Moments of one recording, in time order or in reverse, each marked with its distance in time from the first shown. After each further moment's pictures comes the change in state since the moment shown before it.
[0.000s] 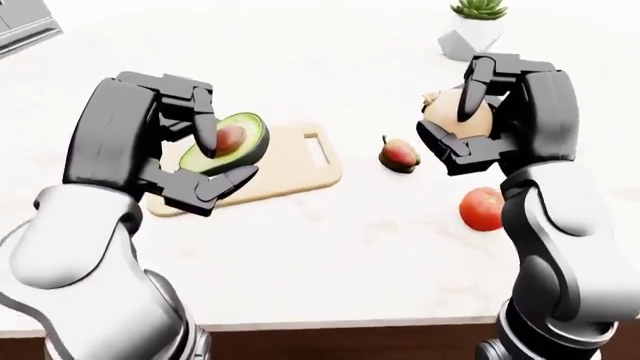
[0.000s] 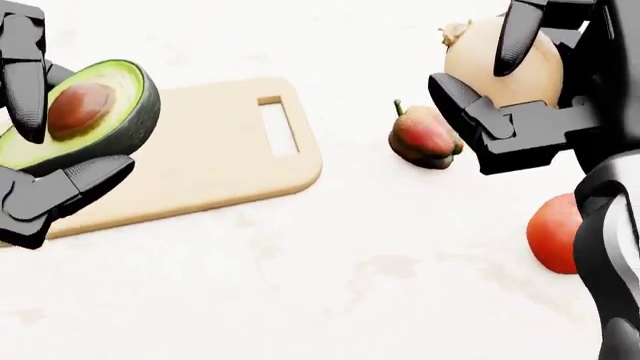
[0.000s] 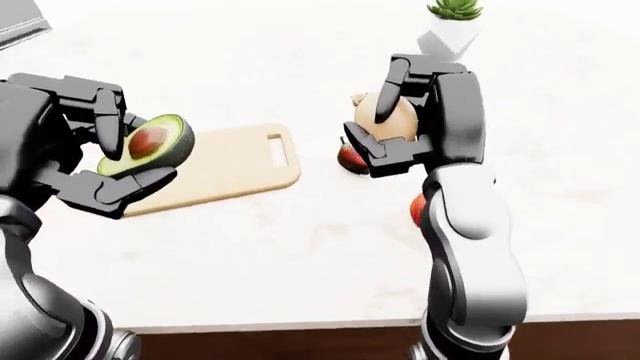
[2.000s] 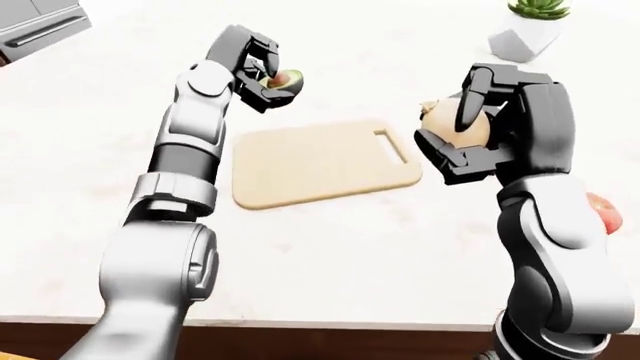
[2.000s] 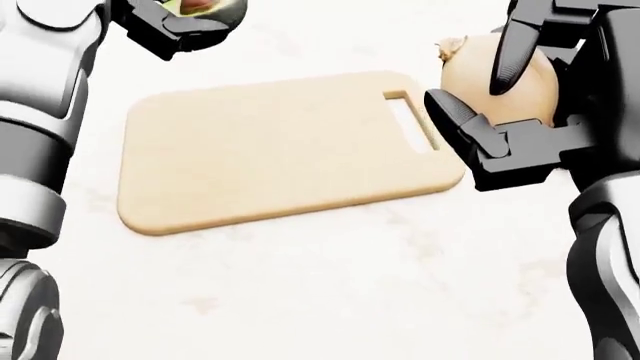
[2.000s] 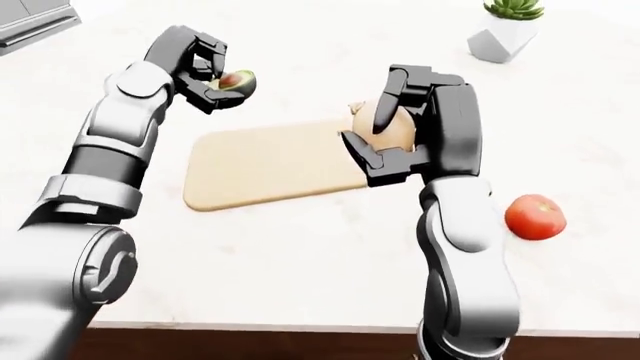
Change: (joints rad) left arm -0.625 0.030 0.056 1.884 -0.542 -1.097 0.556; right arm 0.053 0.033 0.011 -0.029 -0.023 -0.040 0.004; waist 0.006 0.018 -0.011
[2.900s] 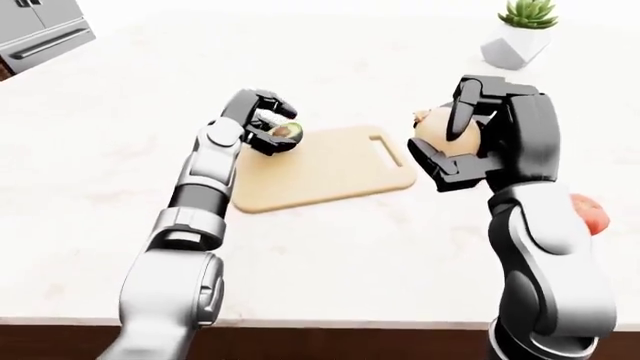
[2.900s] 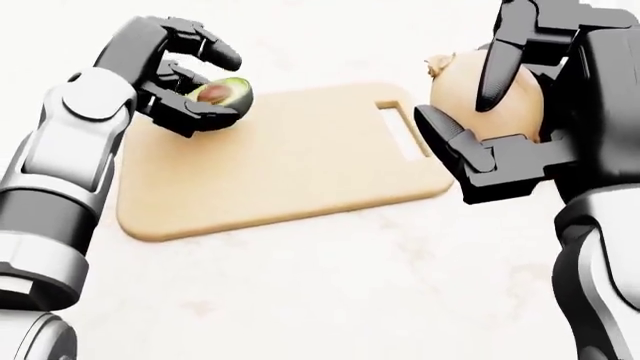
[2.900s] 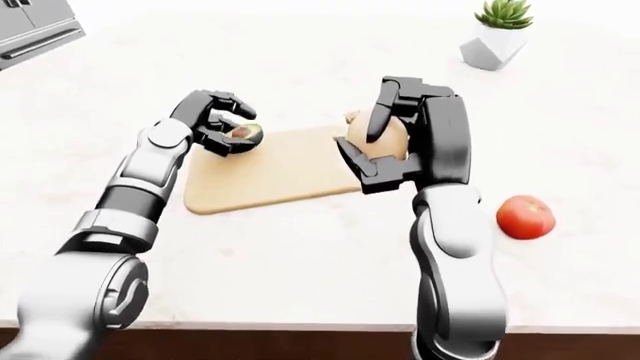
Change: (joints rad) left arm 0.175 -0.040 -0.013 0.036 0.017 -0.032 0.020; right arm 0.043 0.031 0.025 0.011 -0.034 -0.047 0.009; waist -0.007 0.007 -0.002
